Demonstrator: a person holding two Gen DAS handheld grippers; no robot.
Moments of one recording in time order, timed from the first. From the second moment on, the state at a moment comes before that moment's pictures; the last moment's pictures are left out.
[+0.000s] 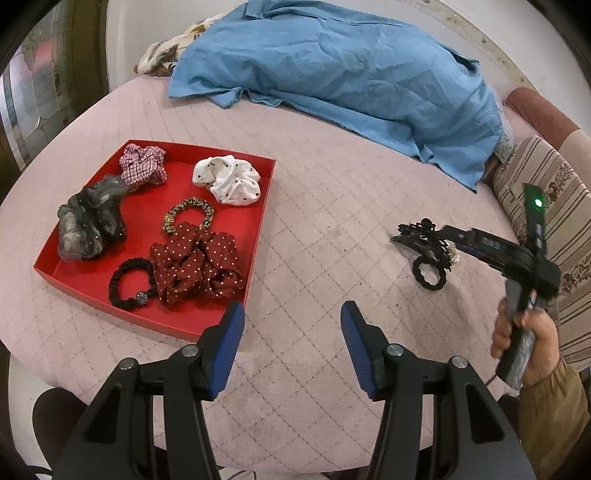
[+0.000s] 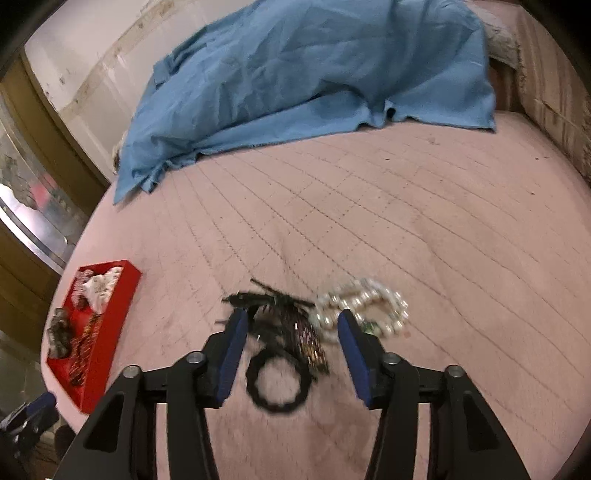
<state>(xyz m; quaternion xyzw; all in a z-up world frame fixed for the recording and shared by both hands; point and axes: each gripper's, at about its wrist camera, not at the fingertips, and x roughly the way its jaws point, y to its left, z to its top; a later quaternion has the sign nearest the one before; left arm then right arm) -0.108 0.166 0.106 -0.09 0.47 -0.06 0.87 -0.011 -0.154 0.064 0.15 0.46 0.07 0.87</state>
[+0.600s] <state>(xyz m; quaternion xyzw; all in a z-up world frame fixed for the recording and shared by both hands) -0.079 0.151 0.087 -0.10 0.50 -0.08 0.86 -0.039 -0.137 0.082 0.16 0.46 0.23 0.84</state>
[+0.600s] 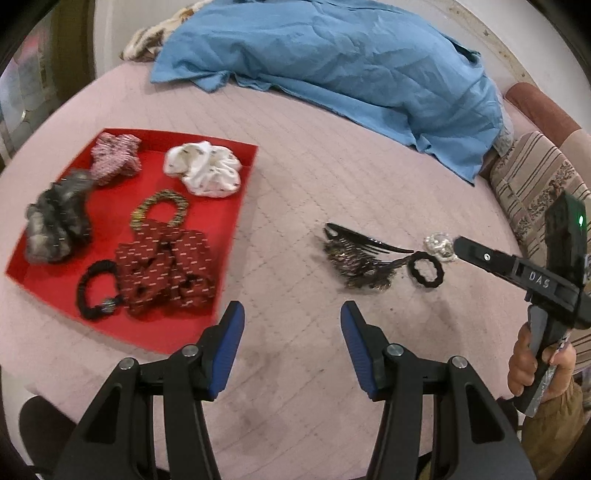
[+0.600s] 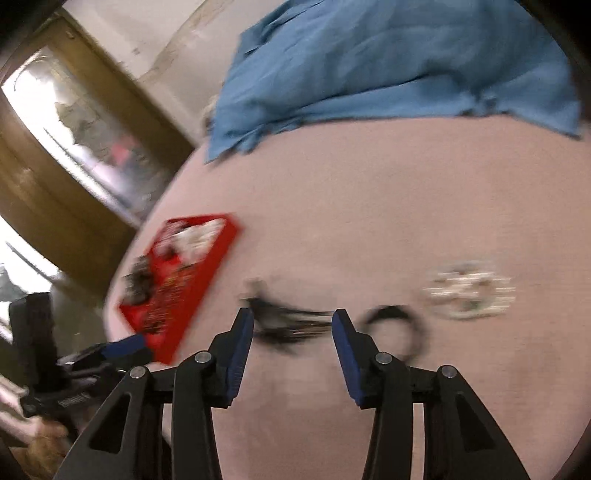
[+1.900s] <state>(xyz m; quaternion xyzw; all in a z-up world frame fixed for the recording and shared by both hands) -0.017 0.085 0.056 -0.10 0.51 -0.16 0.84 -0.030 -0.209 0.054 0.14 0.45 0.07 0.88</state>
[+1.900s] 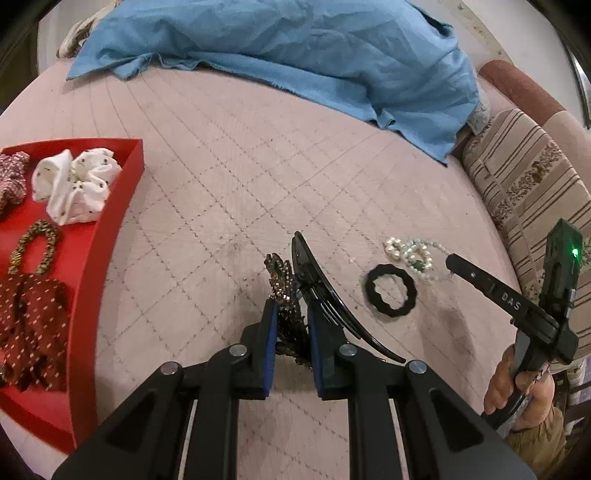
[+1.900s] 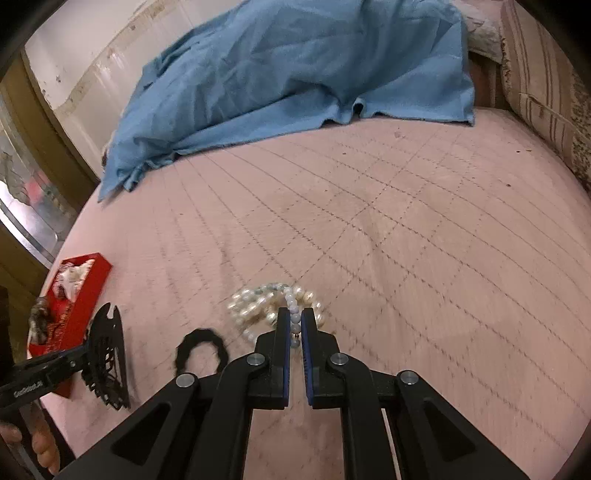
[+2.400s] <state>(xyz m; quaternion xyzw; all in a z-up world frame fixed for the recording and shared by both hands) -0.066 0.123 0.098 -0.12 0.47 -0.15 0.86 -0.086 -0.187 0.113 0.14 0.41 0.09 0.90</state>
